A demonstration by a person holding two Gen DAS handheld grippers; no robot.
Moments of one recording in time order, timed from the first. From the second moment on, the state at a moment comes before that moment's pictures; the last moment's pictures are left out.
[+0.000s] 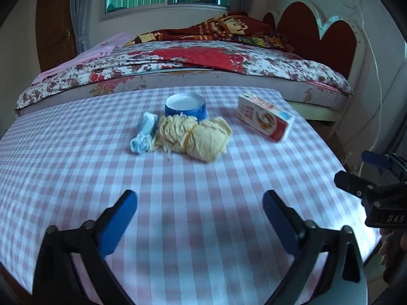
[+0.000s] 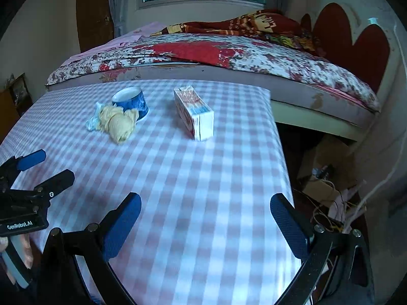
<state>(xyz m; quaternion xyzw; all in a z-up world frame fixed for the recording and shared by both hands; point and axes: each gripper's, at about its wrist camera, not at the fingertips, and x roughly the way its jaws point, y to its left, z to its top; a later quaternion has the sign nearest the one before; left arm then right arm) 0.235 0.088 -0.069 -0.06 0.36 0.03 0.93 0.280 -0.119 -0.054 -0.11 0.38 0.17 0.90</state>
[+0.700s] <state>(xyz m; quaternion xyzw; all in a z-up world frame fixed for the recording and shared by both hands) 0.335 0.102 -0.100 -0.09 0.40 0.04 0.91 0.415 -0.075 -0.094 -0.08 0.41 0.18 0.89</state>
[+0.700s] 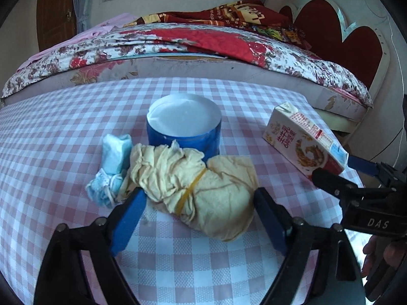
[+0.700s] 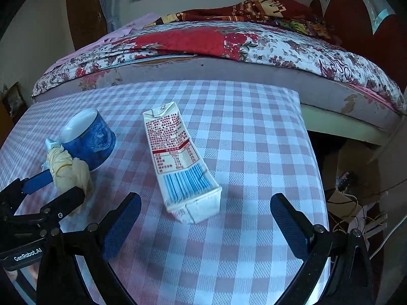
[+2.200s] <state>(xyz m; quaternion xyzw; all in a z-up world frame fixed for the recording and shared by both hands) 0.248 0.105 -0.066 -0.06 0.37 -0.01 0.93 0.329 -0.088 -0.061 -0.05 0.39 0.20 0.90</state>
